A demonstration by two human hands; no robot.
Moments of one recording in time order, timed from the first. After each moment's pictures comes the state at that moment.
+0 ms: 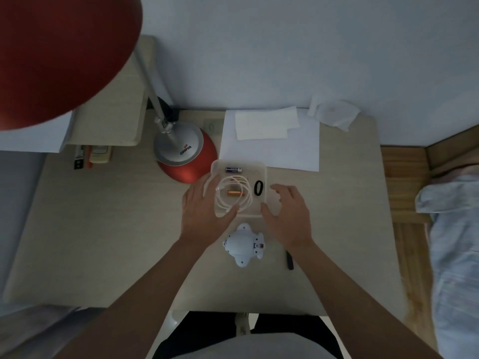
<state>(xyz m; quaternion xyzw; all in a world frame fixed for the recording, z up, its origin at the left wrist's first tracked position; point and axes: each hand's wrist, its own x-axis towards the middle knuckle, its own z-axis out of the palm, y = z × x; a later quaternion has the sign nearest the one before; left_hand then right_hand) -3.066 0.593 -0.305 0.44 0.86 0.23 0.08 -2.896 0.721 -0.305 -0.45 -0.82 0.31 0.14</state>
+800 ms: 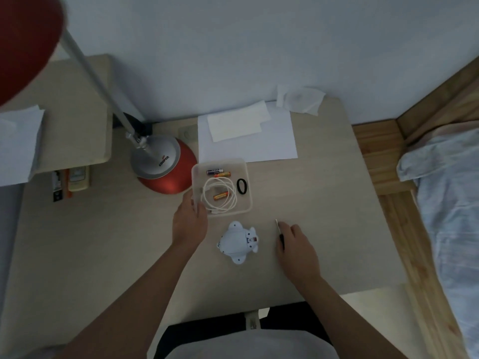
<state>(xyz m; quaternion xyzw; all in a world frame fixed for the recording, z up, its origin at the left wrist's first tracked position) -3.070 0.591 -0.332 0.28 0.88 0.29 0.26 -2.808 0.647 -0.360 -0.55 -0.80 0.24 0.00</state>
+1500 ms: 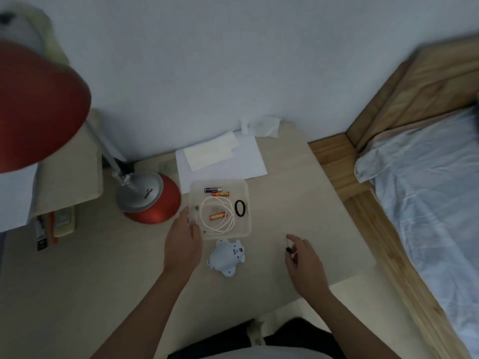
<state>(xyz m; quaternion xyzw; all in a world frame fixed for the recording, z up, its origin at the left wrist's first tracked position) -3.053 0.584 -0.275 0.41 0.83 0.31 0.22 -2.760 0.627 -0.310 -0.61 -0.71 0.31 0.15</state>
